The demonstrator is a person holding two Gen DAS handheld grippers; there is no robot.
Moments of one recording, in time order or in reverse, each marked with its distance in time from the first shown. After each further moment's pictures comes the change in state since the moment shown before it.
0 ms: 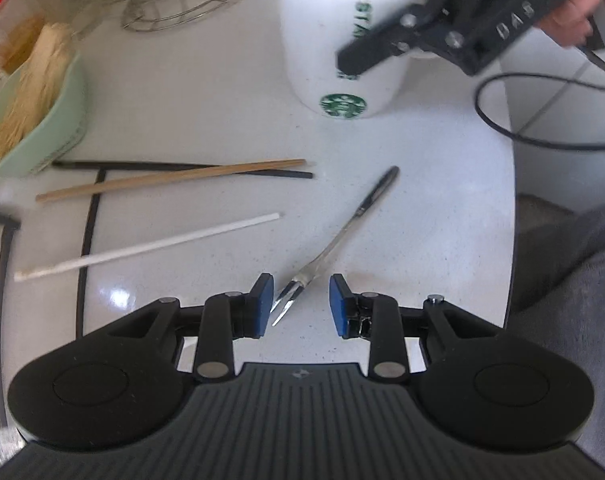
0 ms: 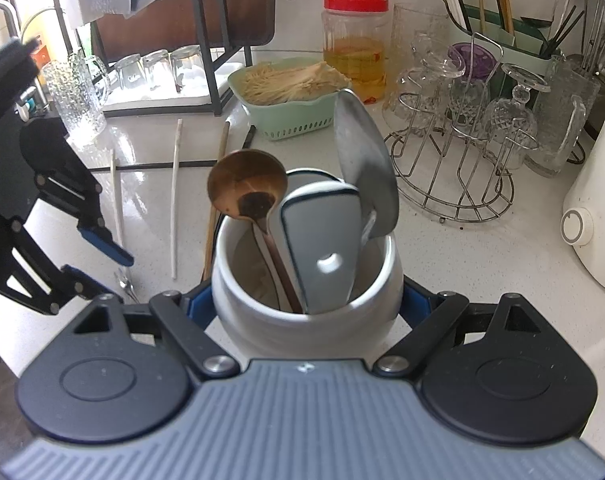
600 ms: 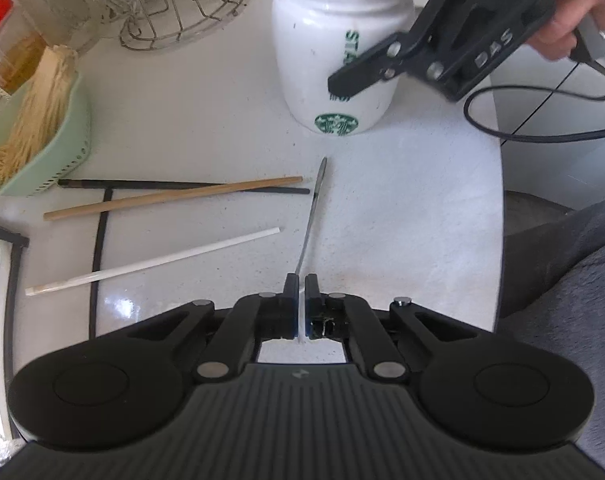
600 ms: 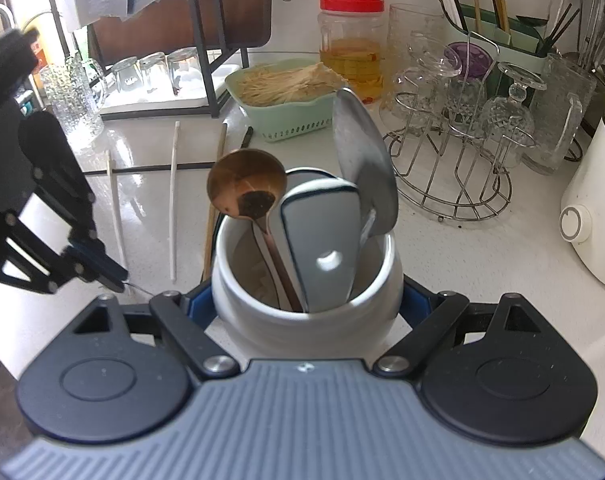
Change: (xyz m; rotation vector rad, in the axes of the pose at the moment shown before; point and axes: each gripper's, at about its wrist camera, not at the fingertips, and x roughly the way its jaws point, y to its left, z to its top) left arm -0.019 -0.001 0.009 0.005 -0.006 -0.001; right arm -0.001 0.001 -0.002 0.014 -0.004 -0.009
